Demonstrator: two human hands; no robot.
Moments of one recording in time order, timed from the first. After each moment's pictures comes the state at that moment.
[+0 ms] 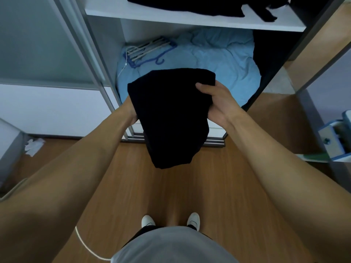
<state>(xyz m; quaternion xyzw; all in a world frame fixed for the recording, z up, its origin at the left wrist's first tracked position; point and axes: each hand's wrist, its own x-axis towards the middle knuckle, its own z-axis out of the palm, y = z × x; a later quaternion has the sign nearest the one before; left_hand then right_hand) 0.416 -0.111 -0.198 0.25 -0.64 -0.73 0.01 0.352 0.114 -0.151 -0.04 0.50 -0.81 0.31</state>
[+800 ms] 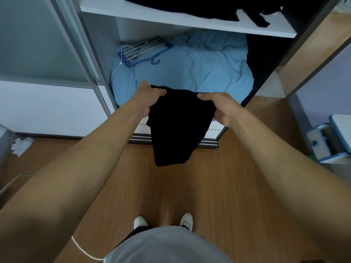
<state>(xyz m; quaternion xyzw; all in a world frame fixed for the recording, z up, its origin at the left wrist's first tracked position) 0.383 -0.079 -0.184 0.28 -0.67 -0.69 0.03 0.334 0.135 -0.159 0.06 0.73 -0.62 0.29</state>
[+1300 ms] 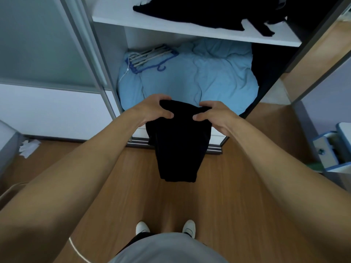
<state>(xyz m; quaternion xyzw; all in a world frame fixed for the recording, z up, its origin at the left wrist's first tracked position) 0.403 -0.096 -0.184 0.13 -0.83 -0.53 -0.08 0.342 0.121 -0.169 -0.02 0.79 -0.53 0.29</state>
